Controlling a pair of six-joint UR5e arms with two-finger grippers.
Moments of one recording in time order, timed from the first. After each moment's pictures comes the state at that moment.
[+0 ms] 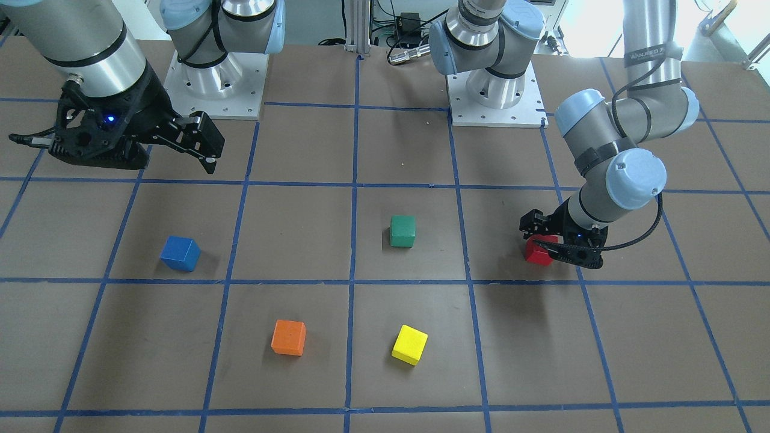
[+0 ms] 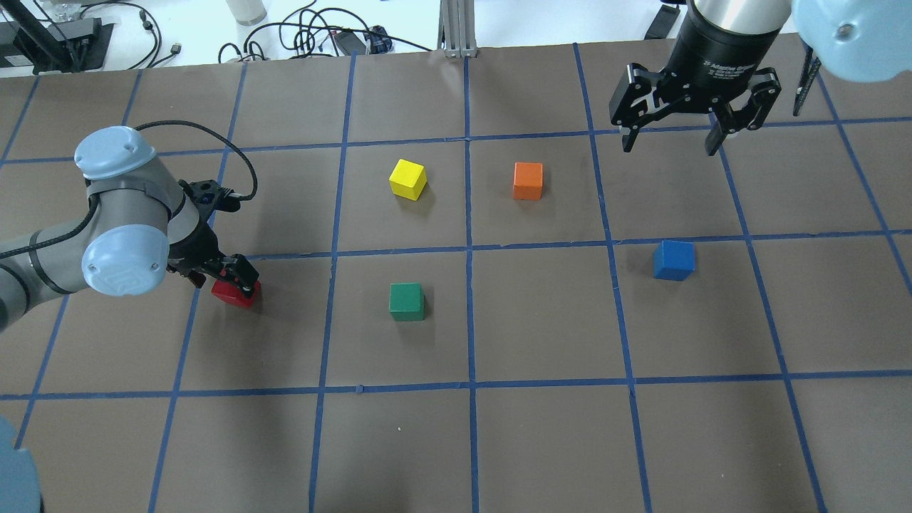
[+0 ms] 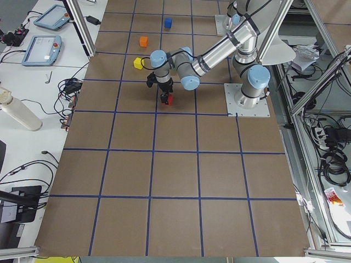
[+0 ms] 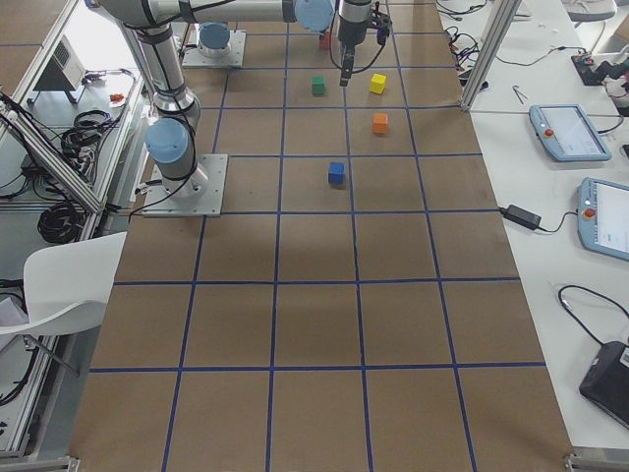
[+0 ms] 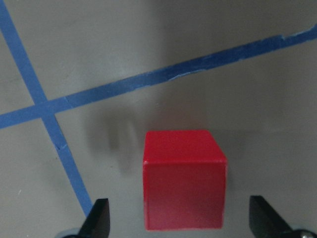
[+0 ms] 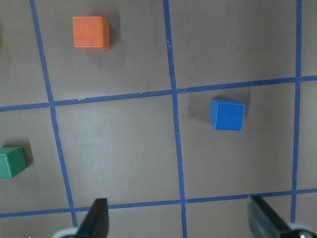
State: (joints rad) left arm -1.27 -1.85 -2.03 -0.99 1.63 0.56; right arm 1.57 -1.49 1.47 -1.50 -1.54 0.08
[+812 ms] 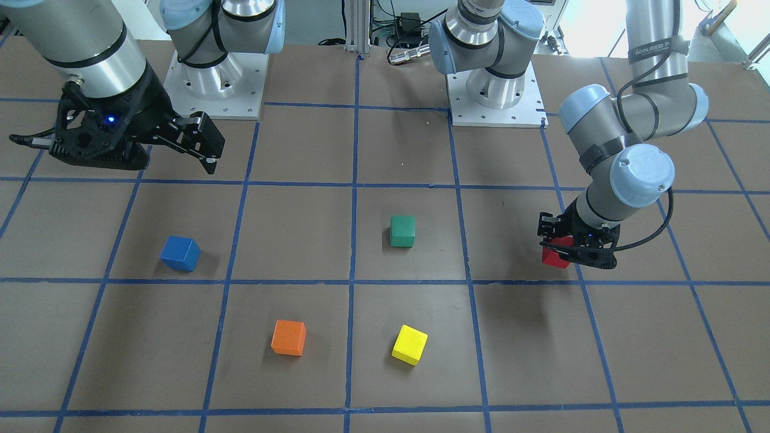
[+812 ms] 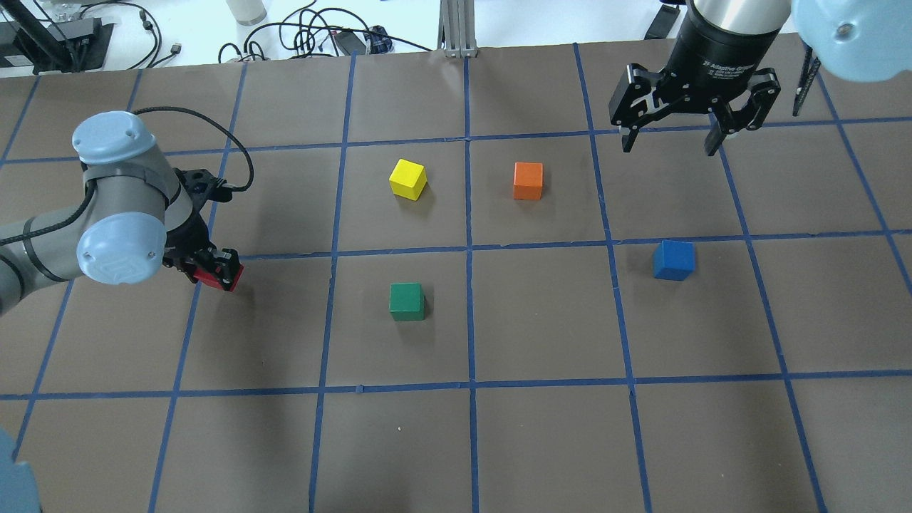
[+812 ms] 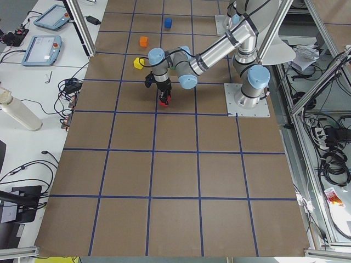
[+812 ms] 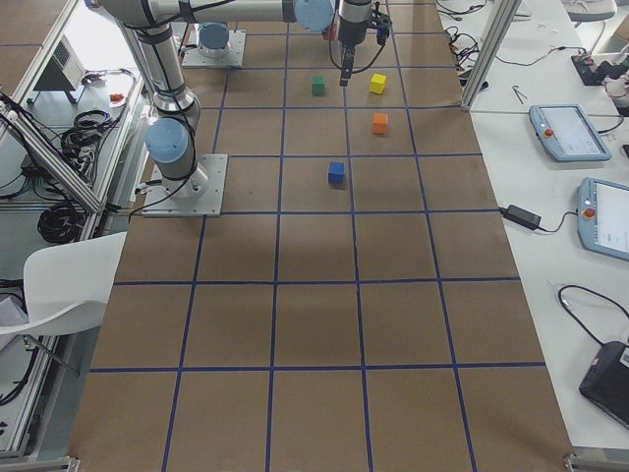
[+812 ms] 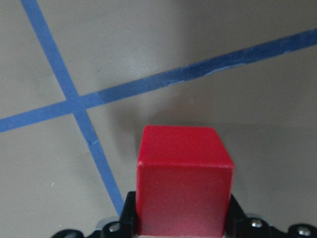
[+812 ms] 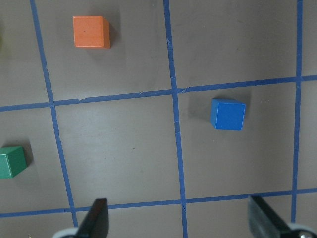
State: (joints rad) left arm -1.28 -1.82 -1.96 -1.07 1.70 0.51; right arm 1.57 -1.49 1.47 -1.50 -1.54 0.08
